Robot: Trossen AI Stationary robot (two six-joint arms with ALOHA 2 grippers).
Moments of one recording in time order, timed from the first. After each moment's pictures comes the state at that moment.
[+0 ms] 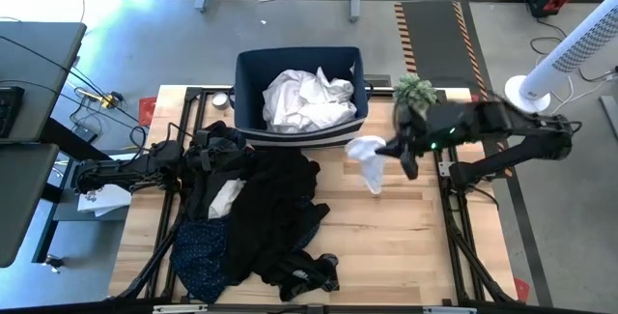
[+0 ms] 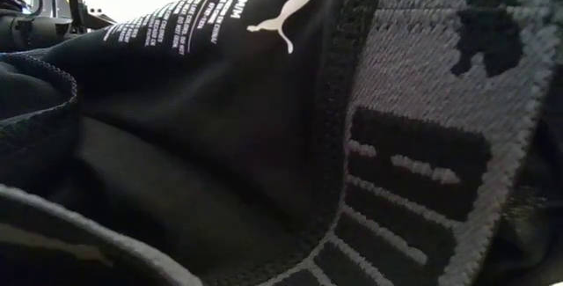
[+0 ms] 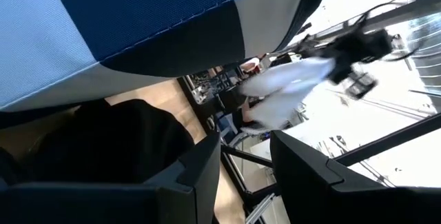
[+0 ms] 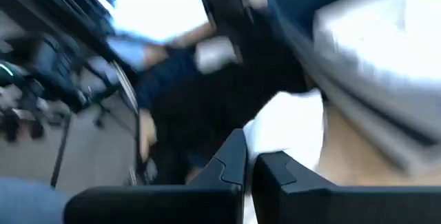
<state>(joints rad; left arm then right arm) 0.08 0.01 0.01 0.05 -0.14 -1.07 0.08 1.10 1.43 -0.88 0.05 0.49</state>
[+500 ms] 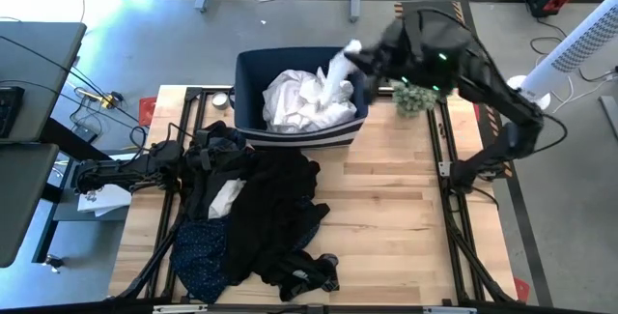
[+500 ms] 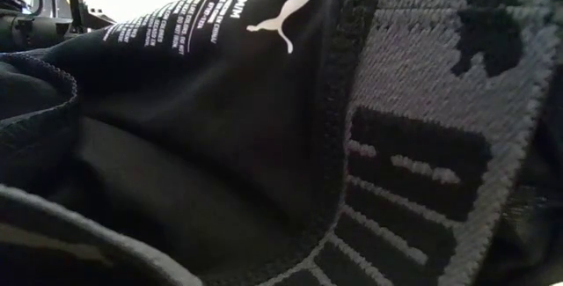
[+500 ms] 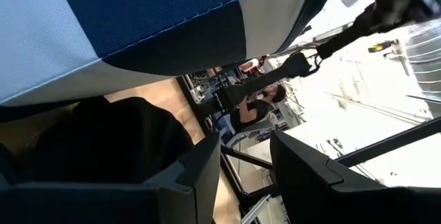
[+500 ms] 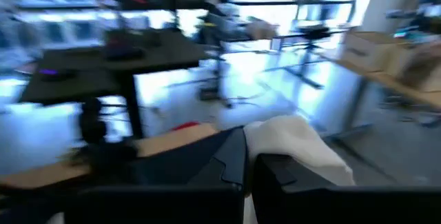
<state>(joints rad) 0.08 0.01 0.01 0.05 -0.14 -1.10 -0.21 1.50 2.04 -0.70 0.23 -0.01</state>
